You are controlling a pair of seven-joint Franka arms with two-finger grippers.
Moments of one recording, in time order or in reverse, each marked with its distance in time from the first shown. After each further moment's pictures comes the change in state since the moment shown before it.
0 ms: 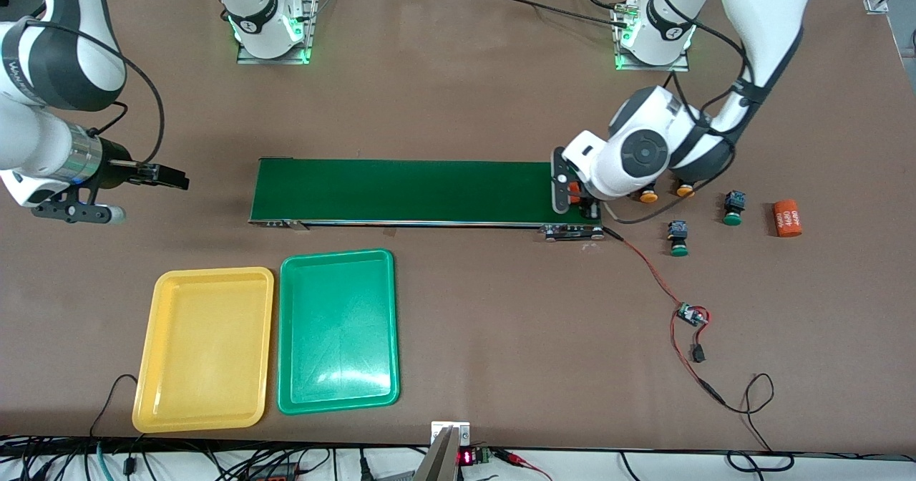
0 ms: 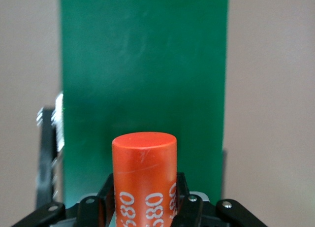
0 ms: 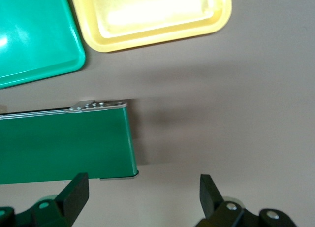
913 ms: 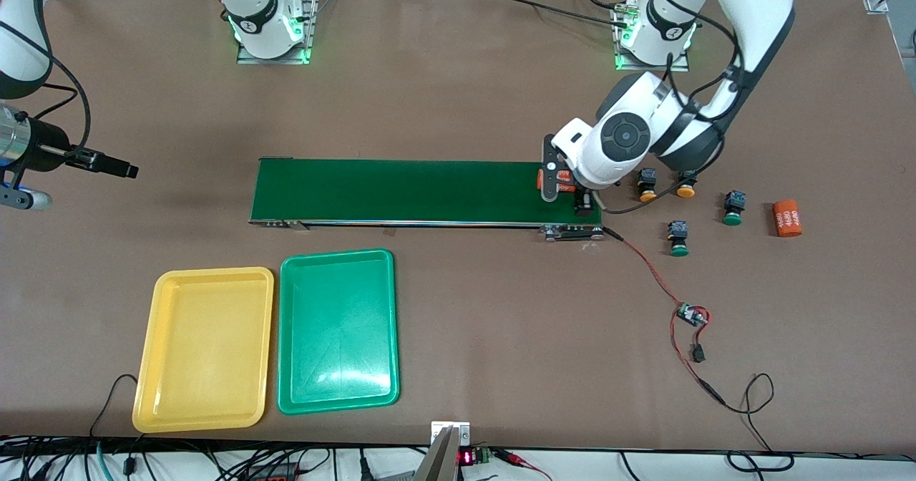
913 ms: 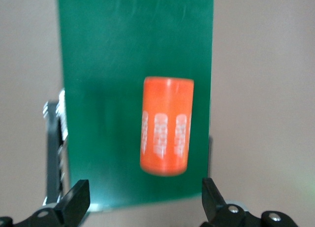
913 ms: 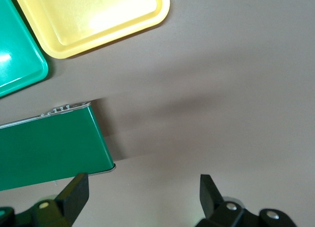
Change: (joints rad) left arm -0.004 -0.069 0.003 0.048 0.019 -0.132 -0.043; right arm -0.120 -0.032 -0.009 0.012 0.000 -0.057 0.001
